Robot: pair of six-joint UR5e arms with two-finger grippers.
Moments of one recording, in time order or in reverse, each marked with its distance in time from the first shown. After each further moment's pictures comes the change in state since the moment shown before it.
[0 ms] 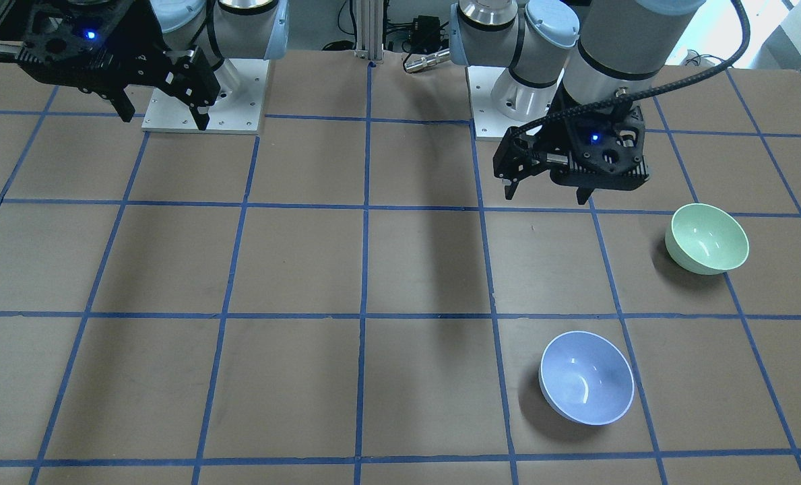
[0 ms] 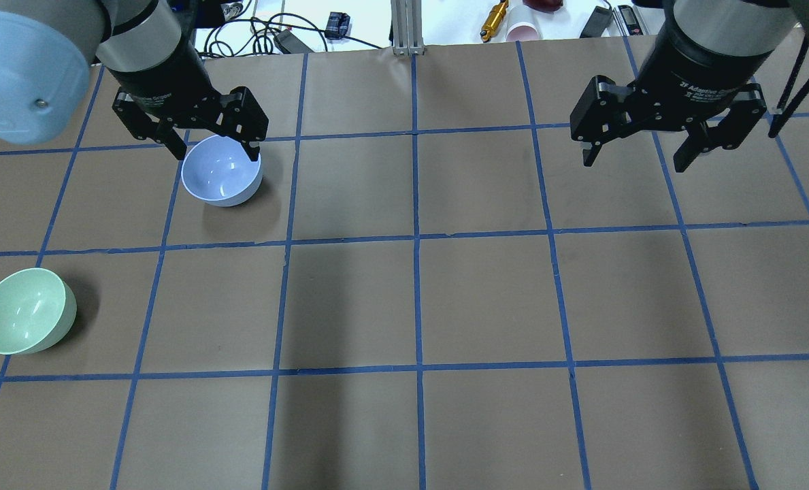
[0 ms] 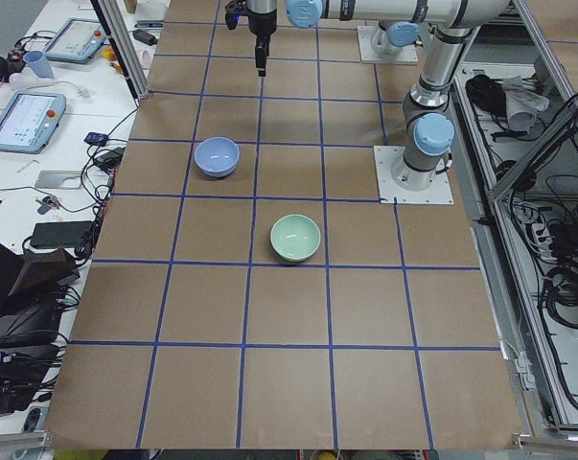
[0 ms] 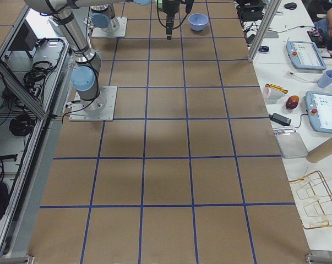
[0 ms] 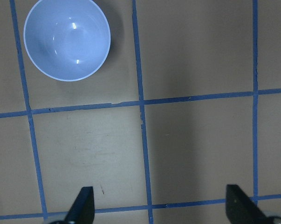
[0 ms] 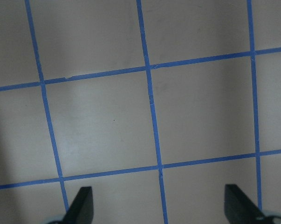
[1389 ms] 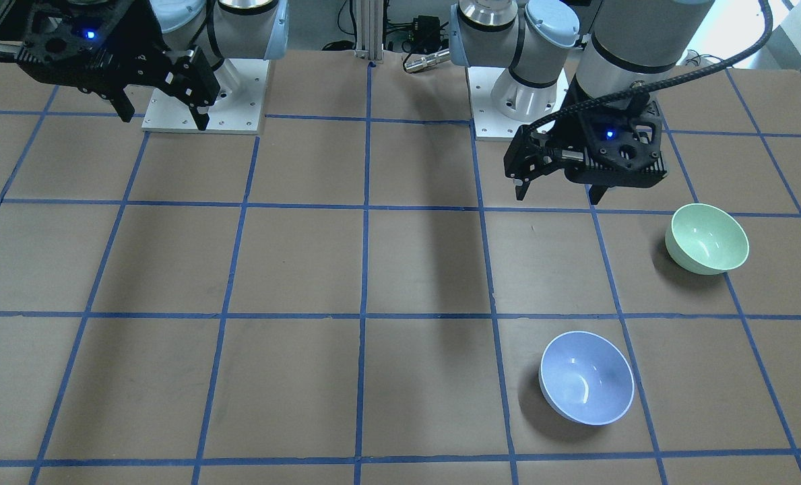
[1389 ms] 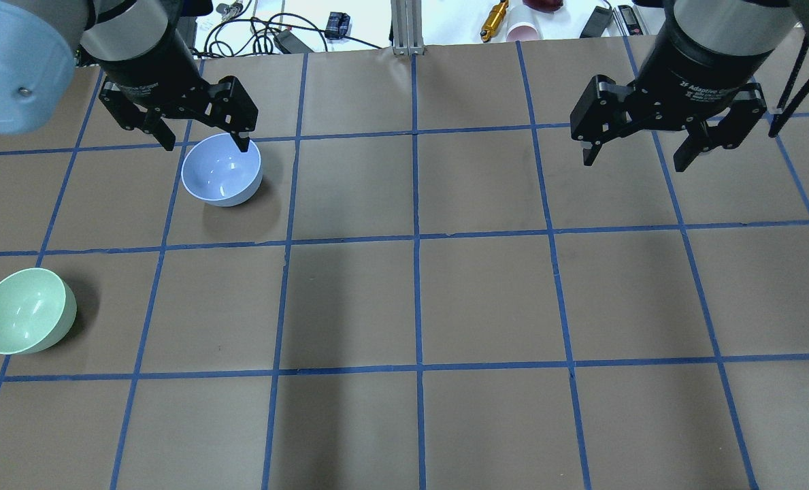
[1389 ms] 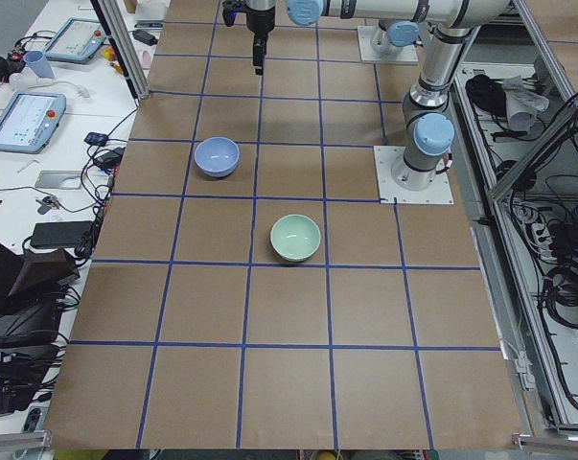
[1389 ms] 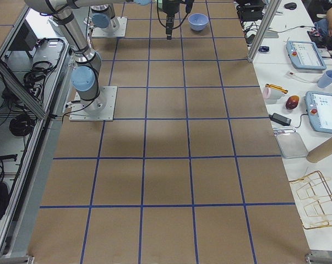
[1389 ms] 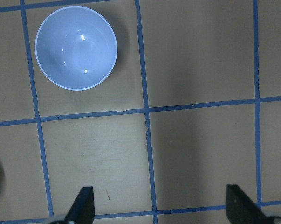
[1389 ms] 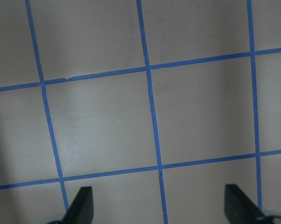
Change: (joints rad) left arm 0.028 -0.007 0.018 -0.007 0.006 0.022; right arm 0.000 0.000 0.000 -0.001 0.000 0.000
